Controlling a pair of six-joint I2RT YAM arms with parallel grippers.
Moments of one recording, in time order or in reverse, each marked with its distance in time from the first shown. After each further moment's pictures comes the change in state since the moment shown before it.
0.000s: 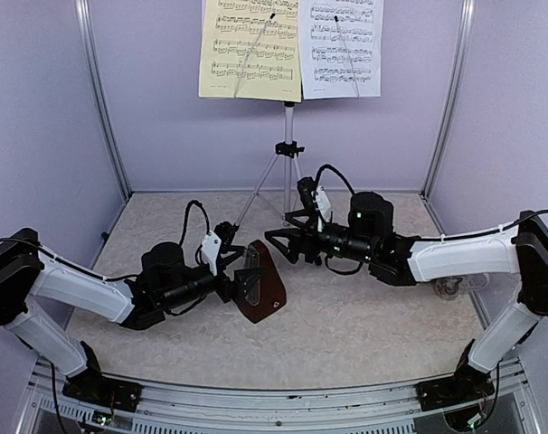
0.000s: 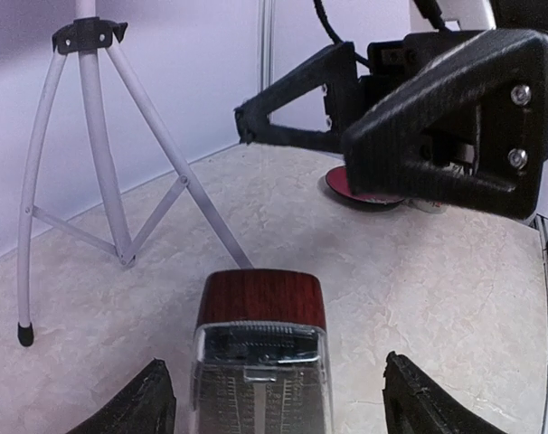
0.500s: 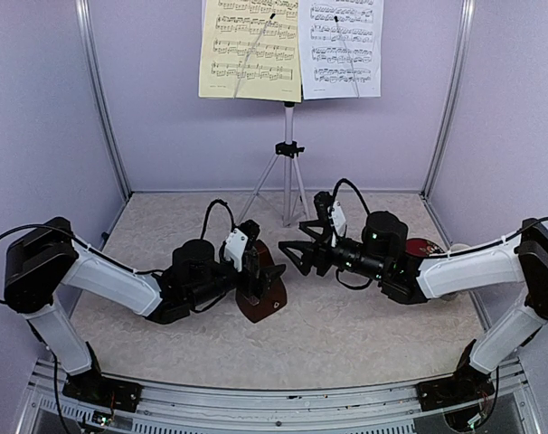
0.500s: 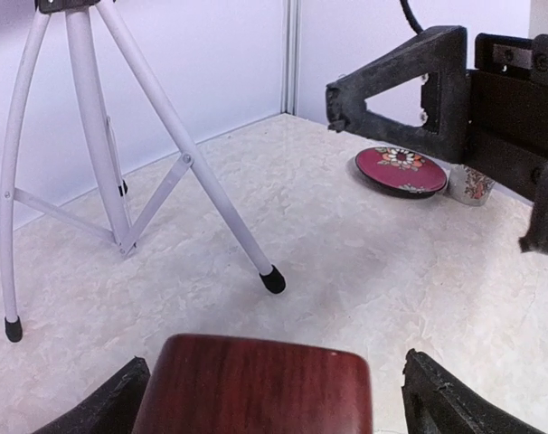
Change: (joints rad) left arm -0.034 0.200 0.172 -0.035 -0.109 0.000; right arm 0.002 -0.051 -0.183 0.177 0.068 -0.016
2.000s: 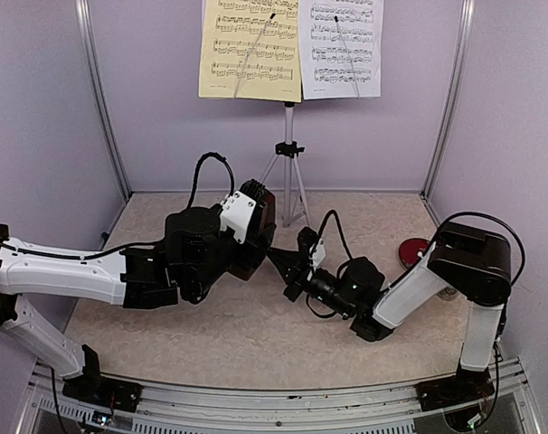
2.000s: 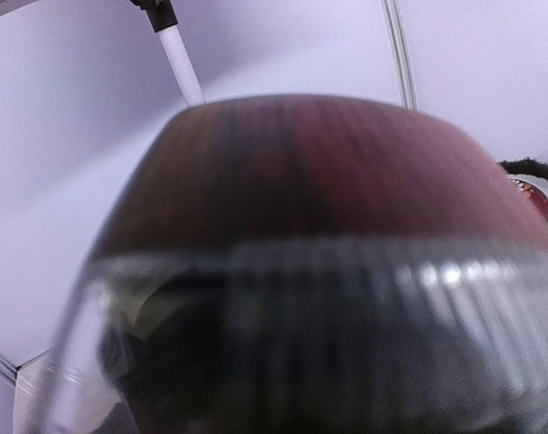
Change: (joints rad) left arm -0.226 -0.269 0.288 -0.563 -0.606 0.207; right arm 0.154 0.412 -0.028 0.708 0.198 -0.105
